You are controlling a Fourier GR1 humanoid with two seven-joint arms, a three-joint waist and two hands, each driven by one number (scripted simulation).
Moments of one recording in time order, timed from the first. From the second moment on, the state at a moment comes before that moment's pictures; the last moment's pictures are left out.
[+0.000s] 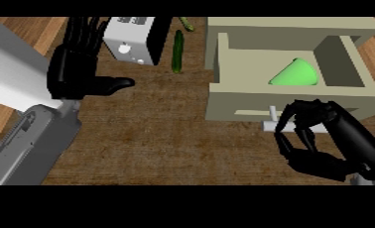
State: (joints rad) left arm -0.50 0.47 -0.33 -1.38 0.84 0.32 -0.31; right arm -0.06 -0.31 0.07 -1.96 0.25 0.36 0.03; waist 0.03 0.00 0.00
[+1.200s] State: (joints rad) left arm -0.10 0.56 -0.10 -1.49 0.83 0.00 -0.36; right arm -0.44 -0.21 0.18 -1.03 0.81 0.06 -0.29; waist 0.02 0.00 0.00
